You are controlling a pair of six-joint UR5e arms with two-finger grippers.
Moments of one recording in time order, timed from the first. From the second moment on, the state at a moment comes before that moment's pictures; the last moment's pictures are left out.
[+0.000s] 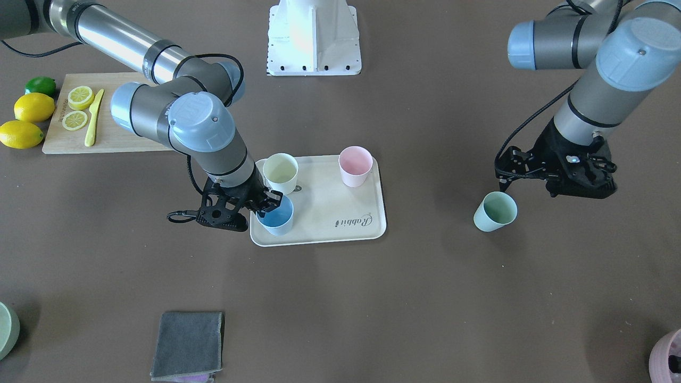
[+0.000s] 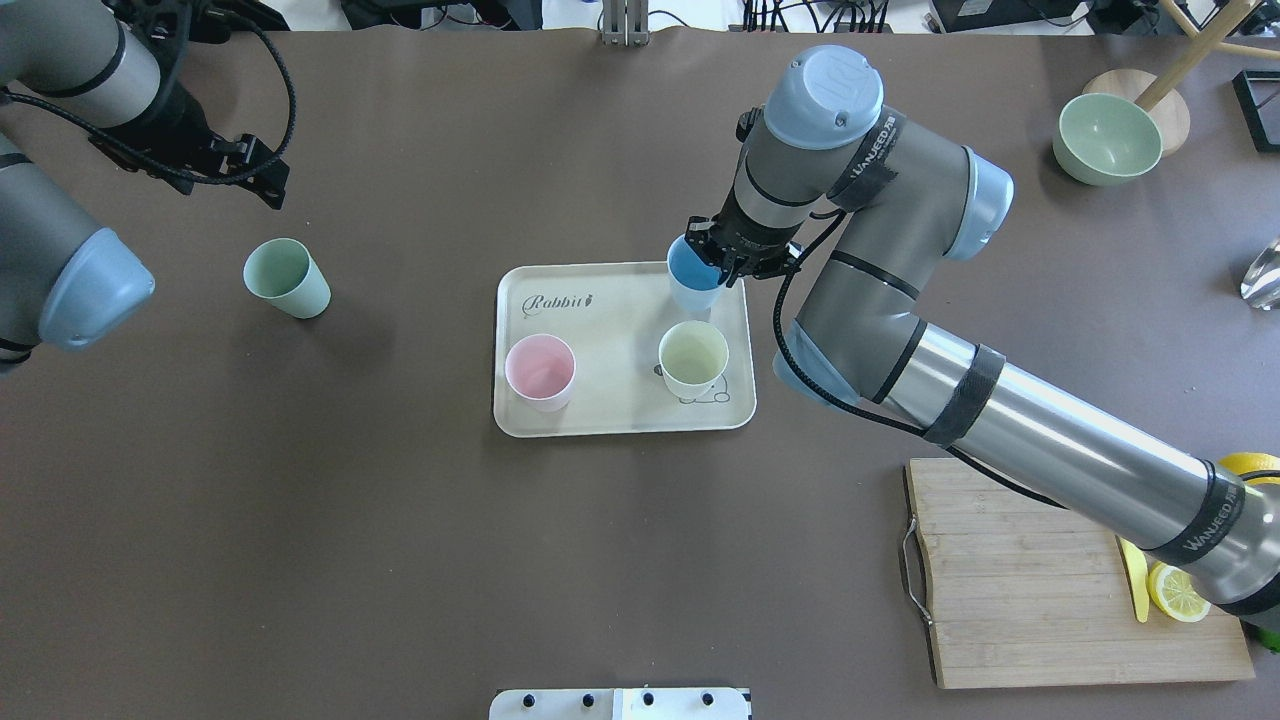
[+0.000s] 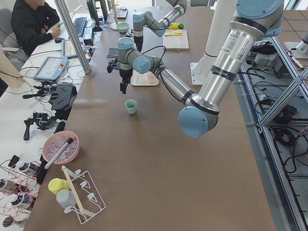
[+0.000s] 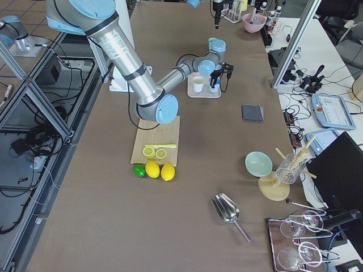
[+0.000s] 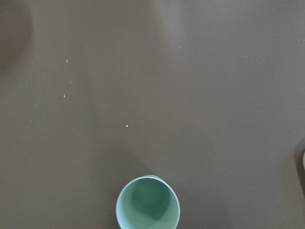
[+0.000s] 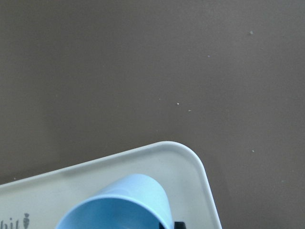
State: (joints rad) left arm -1.03 -1.99 -1.78 -1.53 -2.12 -0.59; right arm 0.71 -0.83 1.41 -1.37 2.05 1.33
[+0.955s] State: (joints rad) left arm -0.97 -1.89 -1.62 -1.89 -2.11 -0.75; right arm 0.70 -0.79 1.41 -1.38 2.05 1.38
